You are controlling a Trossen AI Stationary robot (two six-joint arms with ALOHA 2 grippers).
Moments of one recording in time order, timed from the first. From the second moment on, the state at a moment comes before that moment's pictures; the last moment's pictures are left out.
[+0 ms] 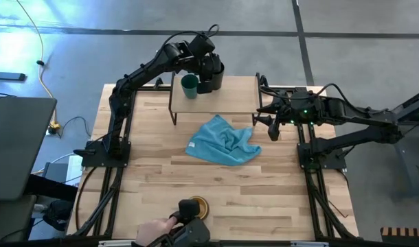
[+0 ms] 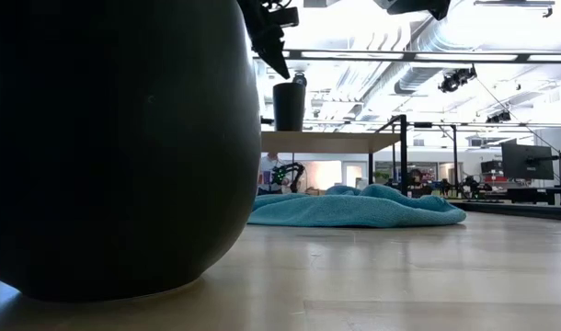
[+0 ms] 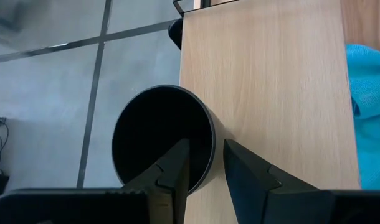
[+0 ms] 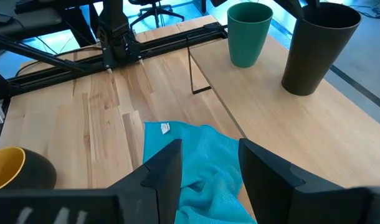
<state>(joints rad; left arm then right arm) 0.63 2.06 2.35 -1.15 -0.06 0.61 -0.07 0.96 1.16 -0.70 0.20 0.20</state>
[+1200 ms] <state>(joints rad) 0.62 2.10 2.36 -1.11 -0.08 0.60 -0.07 0.96 1.16 -0.72 0.20 0.21</state>
